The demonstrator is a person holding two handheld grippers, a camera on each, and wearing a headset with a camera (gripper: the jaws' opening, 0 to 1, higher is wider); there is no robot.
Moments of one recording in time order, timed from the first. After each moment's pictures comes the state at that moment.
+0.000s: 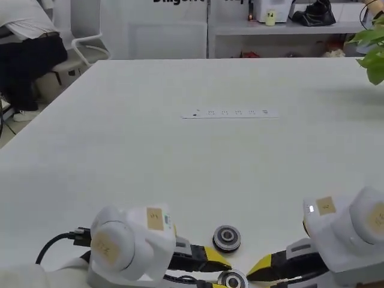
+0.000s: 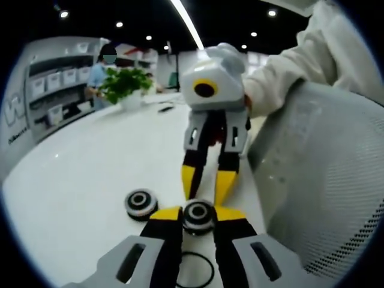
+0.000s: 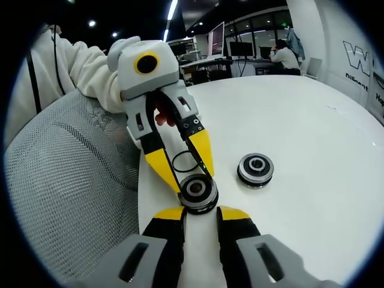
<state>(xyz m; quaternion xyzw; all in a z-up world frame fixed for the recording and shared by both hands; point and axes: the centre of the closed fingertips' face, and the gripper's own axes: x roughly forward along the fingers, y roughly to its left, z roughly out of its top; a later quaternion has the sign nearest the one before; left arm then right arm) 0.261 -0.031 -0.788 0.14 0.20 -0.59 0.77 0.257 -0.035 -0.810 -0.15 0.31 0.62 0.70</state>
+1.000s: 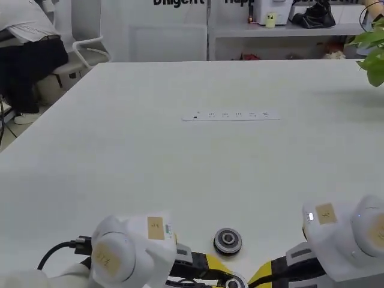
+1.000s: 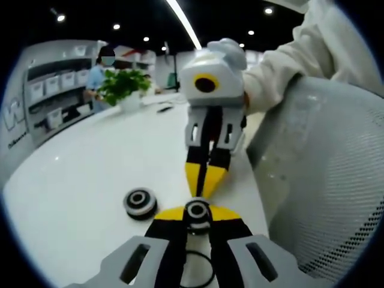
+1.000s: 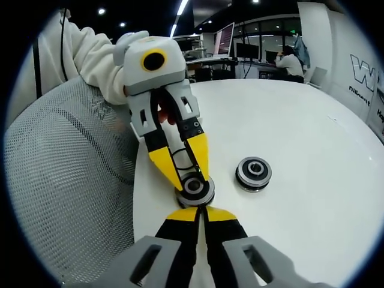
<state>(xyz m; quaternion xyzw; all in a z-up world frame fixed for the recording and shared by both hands) 0.259 -0.031 -0.791 0.15 0.19 -0.59 0.77 0.261 -0.036 -0.812 -0.19 0.30 0.62 0.71</state>
